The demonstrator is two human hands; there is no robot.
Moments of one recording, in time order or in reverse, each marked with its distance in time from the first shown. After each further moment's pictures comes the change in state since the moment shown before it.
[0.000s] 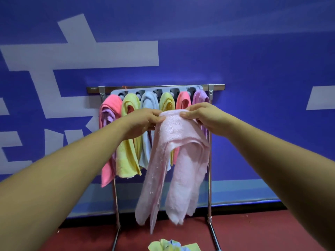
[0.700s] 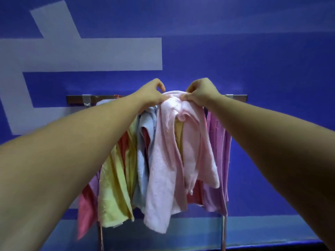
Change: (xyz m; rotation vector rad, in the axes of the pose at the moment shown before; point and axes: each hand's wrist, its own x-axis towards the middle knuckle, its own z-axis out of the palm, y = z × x) left_hand 0.194 0.003 -0.097 0.550 0.522 0.128; right_hand 0.227 0.004 -0.042 -0.573 0.474 -0.128
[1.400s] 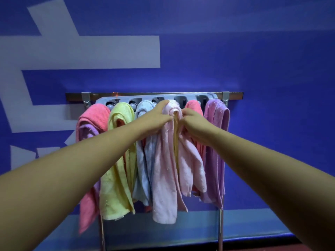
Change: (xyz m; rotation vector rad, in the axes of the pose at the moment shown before) left_hand -0.073 -0.007 0.036 -0.238 -0.244 -0.076; right_hand -0.081 0.021 0.052 0.551 -0.292 0.142
